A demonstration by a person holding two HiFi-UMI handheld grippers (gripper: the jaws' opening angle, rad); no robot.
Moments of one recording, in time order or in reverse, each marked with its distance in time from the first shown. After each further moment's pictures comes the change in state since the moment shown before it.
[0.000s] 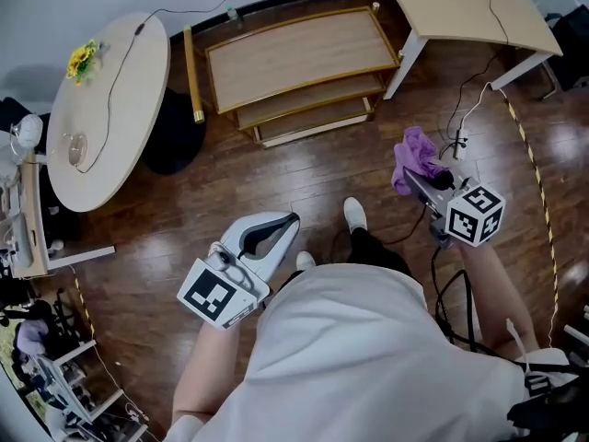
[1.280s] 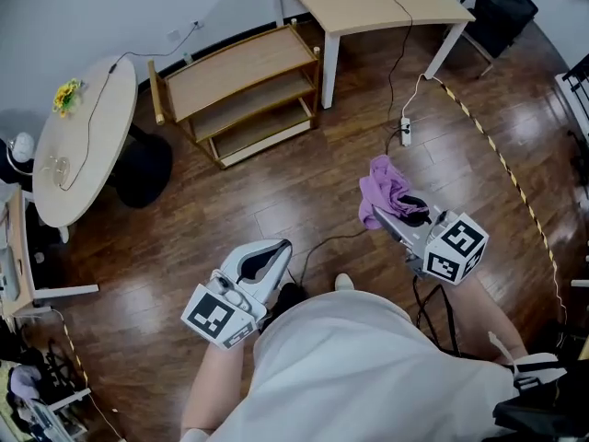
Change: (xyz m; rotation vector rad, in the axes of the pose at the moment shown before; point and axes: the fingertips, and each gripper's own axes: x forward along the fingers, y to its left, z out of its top) left arm -0.058 -0.220 -0.035 0.005 -0.085 -0.129; right arm -0.221 0.165 -0.057 -0.115 -0.206 -0.042
